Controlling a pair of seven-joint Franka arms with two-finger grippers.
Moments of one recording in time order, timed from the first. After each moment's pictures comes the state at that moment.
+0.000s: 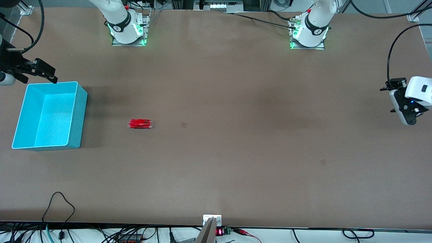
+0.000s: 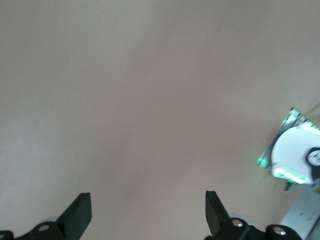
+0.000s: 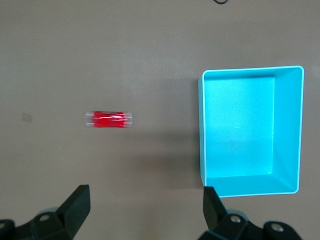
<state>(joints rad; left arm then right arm) 0.36 0.21 -0.14 -1.69 0.09 1.55 1.20 0.05 -0.08 -0.08 -1.74 -0.02 1.69 -0.04</state>
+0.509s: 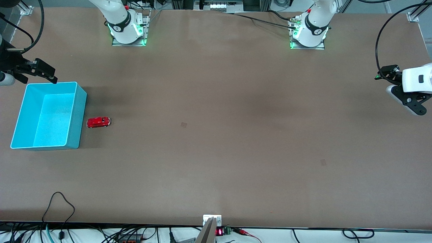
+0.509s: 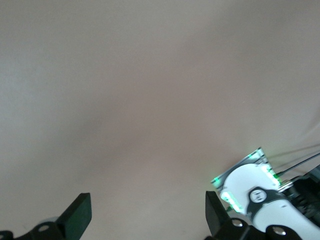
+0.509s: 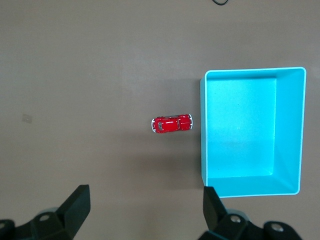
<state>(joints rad) 0.36 0.14 -0.25 -1.65 0.10 1.41 0.71 0.05 -0.08 -0.08 -1.74 -0.02 1.69 -0.04</state>
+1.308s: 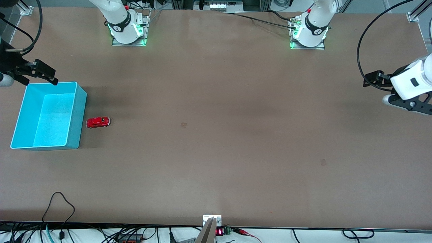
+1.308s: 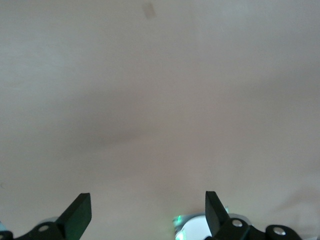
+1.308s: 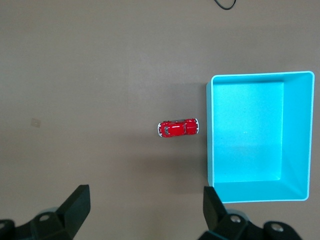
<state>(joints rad) 0.34 0.16 -0.36 -1.51 0.10 1.43 0.16 0.06 -0.05 -0.09 -1.73 0.00 1.70 -0.04</state>
